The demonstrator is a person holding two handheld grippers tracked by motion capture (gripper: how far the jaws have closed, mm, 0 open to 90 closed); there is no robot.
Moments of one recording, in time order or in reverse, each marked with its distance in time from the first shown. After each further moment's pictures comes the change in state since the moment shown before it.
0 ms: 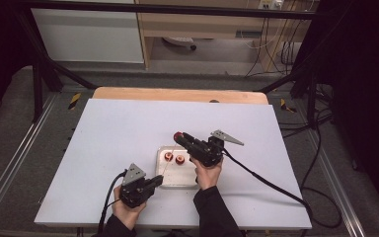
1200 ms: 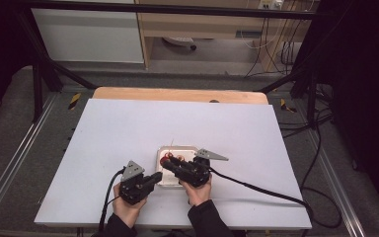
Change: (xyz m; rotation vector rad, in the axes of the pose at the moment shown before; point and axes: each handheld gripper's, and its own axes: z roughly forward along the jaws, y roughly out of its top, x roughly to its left) left arm 0.006 0.005 0.003 -0.011 0.015 -0.040; right arm 0.021 -0.060 0.004 0.164 0.057 0.002
